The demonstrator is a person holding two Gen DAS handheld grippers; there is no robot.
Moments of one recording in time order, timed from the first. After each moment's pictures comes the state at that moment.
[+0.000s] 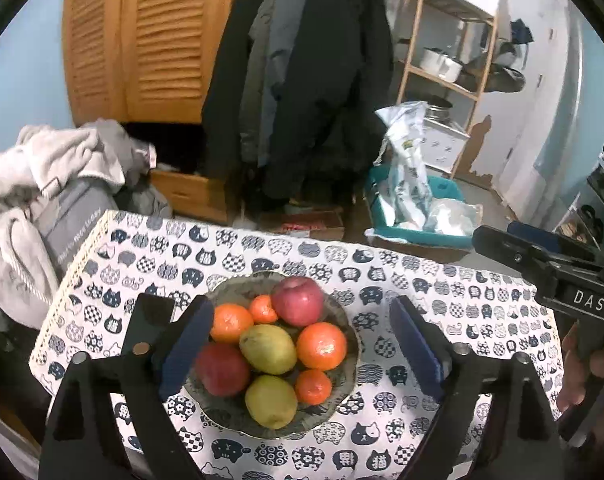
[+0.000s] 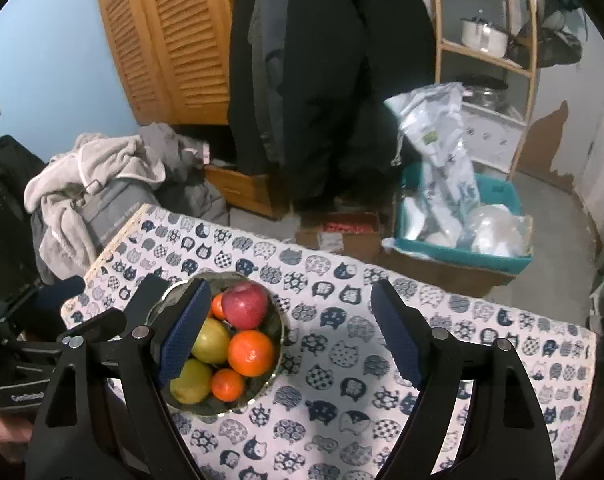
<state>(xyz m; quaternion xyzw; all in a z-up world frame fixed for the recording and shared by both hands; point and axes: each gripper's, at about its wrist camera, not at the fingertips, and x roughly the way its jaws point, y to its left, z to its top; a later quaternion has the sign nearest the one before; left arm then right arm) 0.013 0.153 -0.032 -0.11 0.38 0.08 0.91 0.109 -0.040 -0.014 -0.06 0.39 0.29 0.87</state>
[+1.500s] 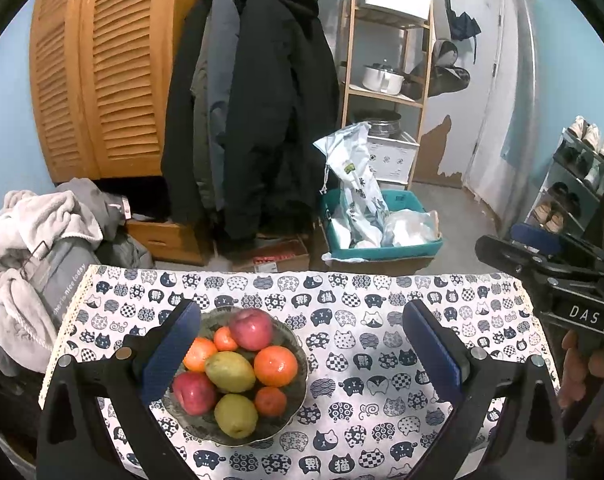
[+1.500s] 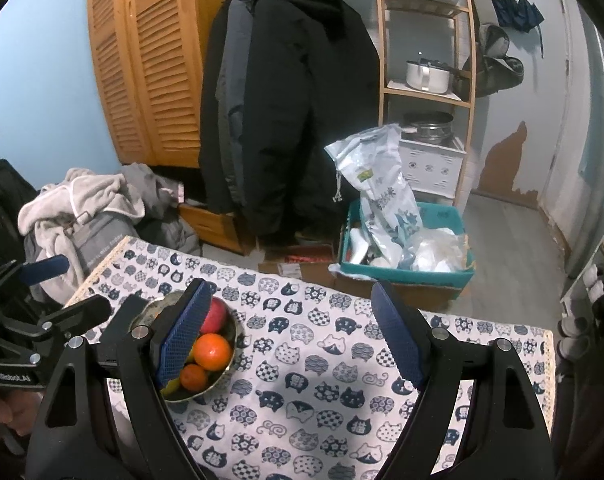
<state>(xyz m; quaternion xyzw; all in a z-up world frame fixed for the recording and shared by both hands) 0.001 0.084 0.019 -0.05 0.34 0.04 0.94 0.071 -0.125 0.027 -0.05 0.32 0.25 0.91</state>
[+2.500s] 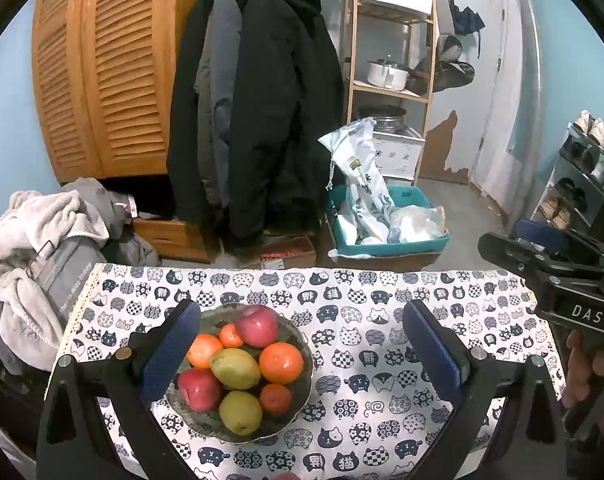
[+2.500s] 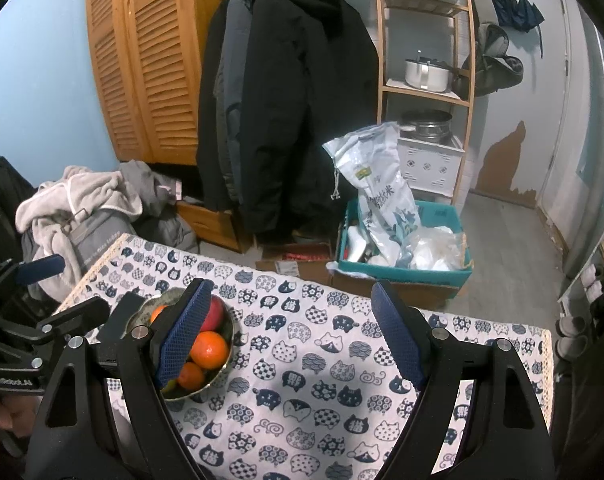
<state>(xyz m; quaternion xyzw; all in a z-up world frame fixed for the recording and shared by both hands) 0.003 0.083 0.018 -0.04 0.35 0.05 0.93 0.075 -0.131 0.027 -0.05 0.33 0.25 0.91</state>
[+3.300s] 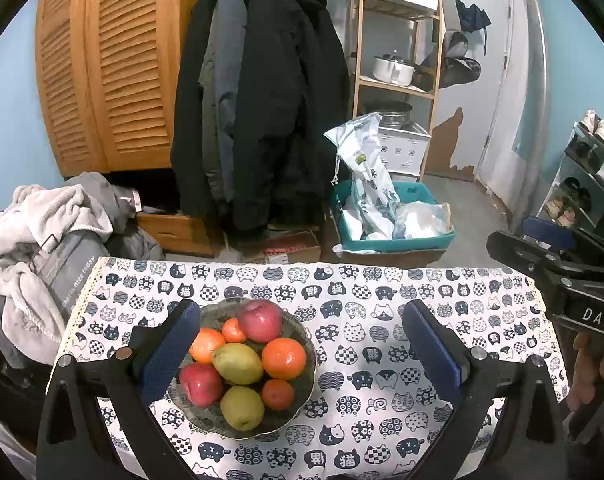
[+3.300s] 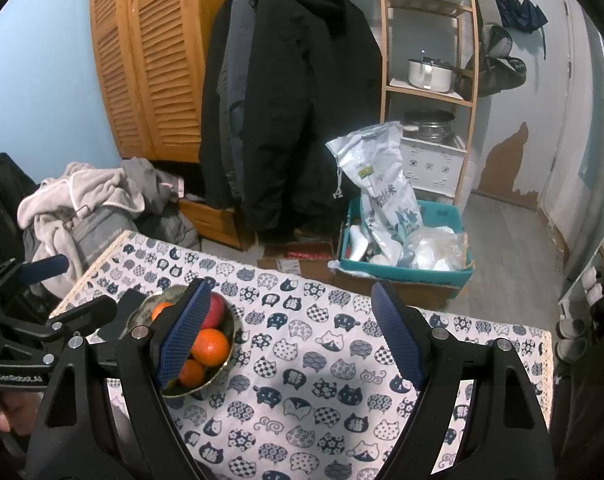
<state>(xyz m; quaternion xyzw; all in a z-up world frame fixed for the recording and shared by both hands) 0.004 0.085 0.015 -0.04 0.36 0.06 0.93 0.073 -0.130 0.026 -0.05 0.33 0.25 0.91</state>
